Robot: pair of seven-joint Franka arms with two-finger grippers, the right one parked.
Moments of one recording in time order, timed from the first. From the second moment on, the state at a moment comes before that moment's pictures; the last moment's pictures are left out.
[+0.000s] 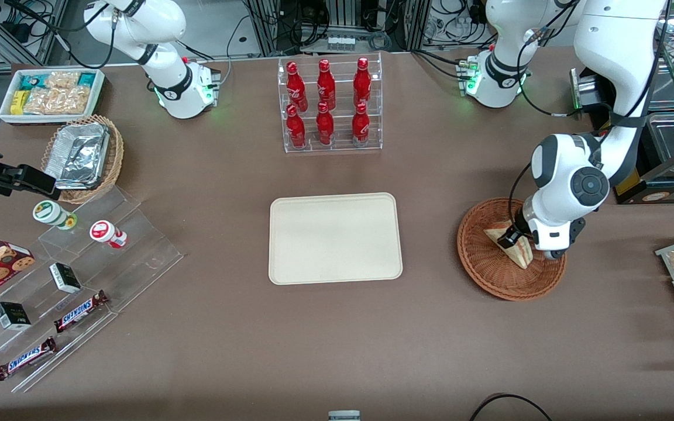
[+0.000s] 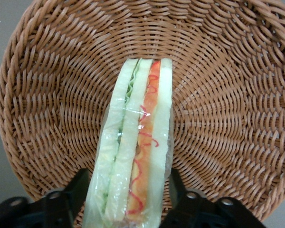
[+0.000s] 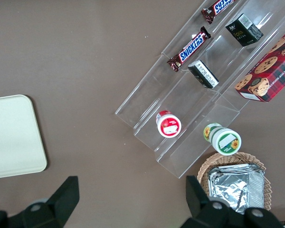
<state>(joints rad) -0.04 0.28 -0.08 -2.19 -0.02 2.39 -0.93</state>
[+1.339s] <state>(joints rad) -0.06 0.21 -0.31 -1.93 -0.01 2.00 -0.74</state>
